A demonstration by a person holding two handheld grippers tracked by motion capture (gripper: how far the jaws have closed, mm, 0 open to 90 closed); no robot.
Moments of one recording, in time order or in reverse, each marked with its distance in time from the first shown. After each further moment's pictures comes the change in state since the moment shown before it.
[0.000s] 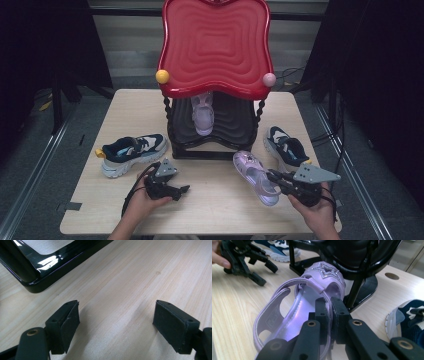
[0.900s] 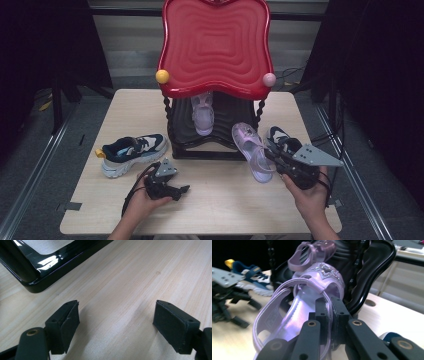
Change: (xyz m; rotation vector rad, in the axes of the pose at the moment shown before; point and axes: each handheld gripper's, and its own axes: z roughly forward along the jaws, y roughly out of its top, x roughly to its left) left arm 0.000 0.000 0.000 0.001 0.001 0.001; right arm 0.000 0.055 0.008 -0.141 -0.141 0.038
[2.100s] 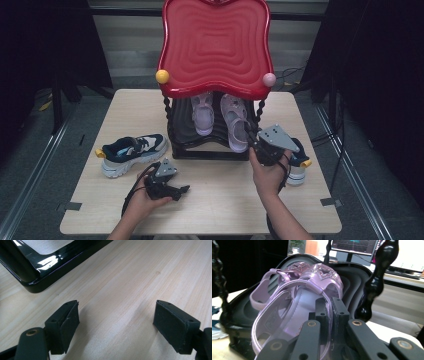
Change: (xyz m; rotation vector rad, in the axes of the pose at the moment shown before) left arm 0.000 0.000 0.000 -0.001 -0.003 -0.003; right arm 0.028 0.029 0.083 -0.119 -0.289 0.005
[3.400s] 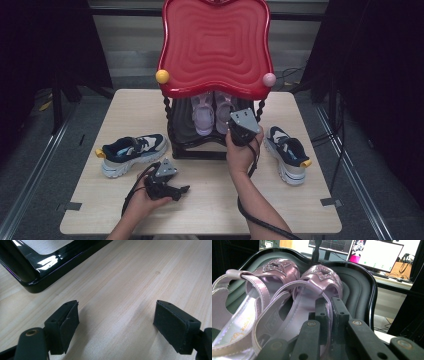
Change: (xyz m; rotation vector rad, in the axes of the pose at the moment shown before) left arm 0.000 0.000 0.000 0.002 -0.003 0.007; right arm 0.031 0.002 0.078 0.015 -0.214 -0.037
